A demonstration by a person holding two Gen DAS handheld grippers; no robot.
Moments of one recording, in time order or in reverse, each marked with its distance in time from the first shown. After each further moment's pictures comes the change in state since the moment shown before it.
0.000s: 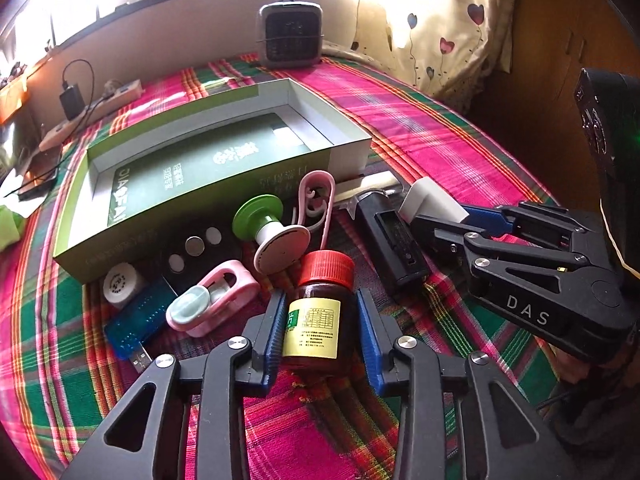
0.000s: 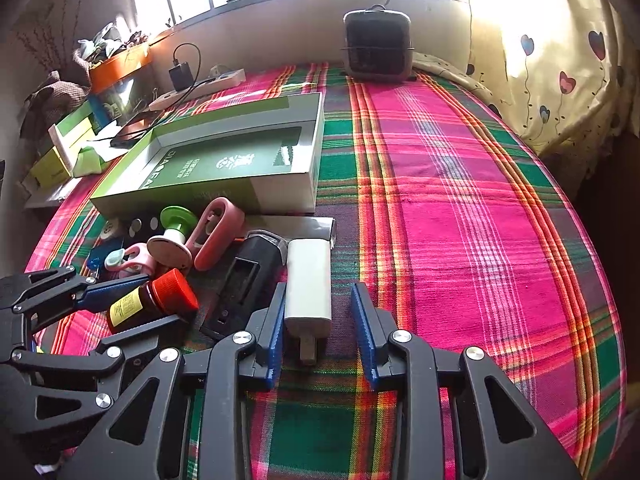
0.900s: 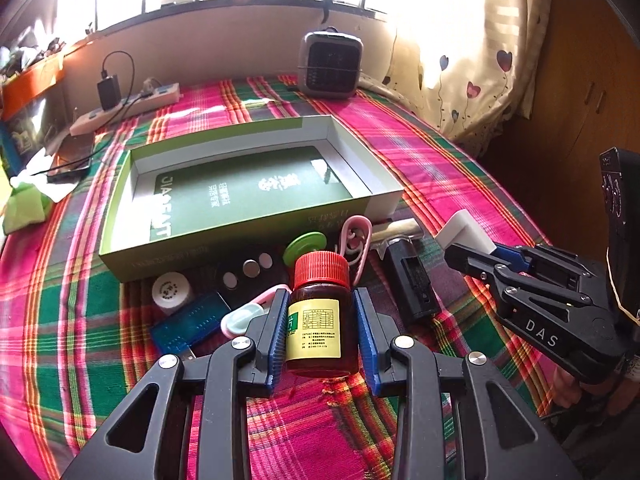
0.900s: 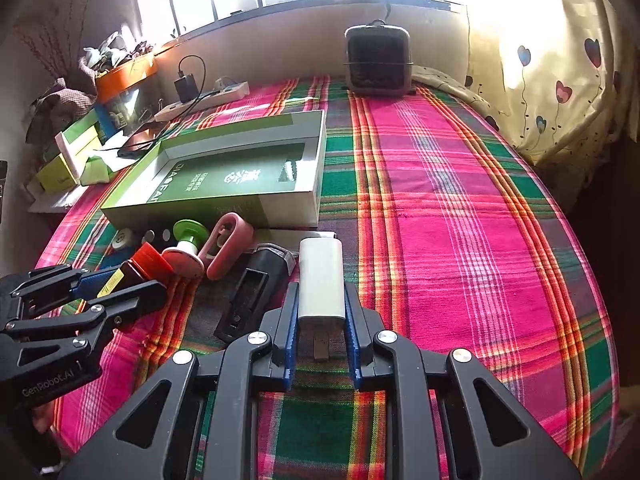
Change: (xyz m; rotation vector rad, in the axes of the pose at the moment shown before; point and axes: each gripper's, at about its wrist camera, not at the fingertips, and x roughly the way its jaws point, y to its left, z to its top) left arm -0.029 0.025 0.009 -0.128 -0.089 0.026; right arm -0.016 0.001 0.003 -0.004 -0.040 0.007
